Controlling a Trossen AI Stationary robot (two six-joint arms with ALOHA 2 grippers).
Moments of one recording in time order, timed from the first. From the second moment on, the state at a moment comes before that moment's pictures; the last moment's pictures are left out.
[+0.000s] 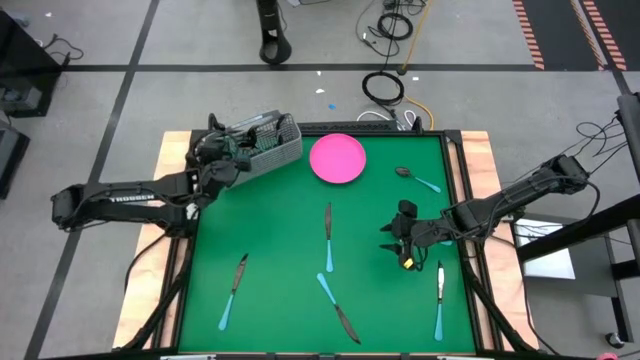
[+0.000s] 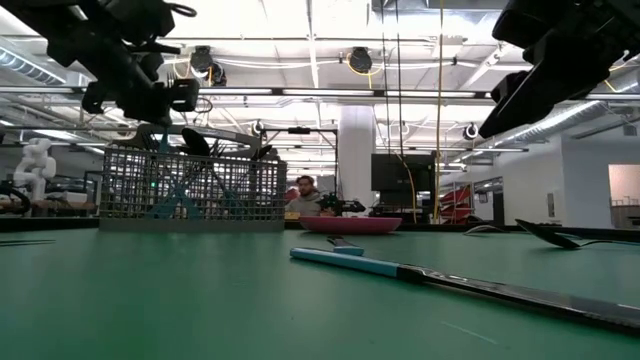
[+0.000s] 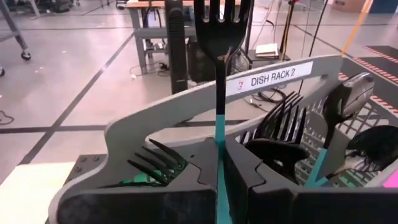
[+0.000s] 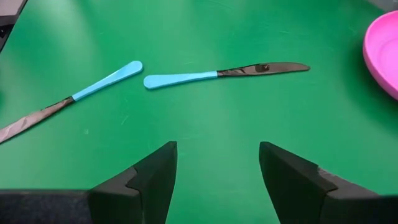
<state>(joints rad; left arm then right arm) 0.28 0.86 0.48 -0.23 -1.10 -0.60 0.37 1.03 0.57 -0.27 0.32 0.38</state>
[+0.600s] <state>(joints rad) 0.28 0.99 0.47 -0.30 -1.06 -0.84 0.37 1.03 0.57 -0.27 0.31 0.38</state>
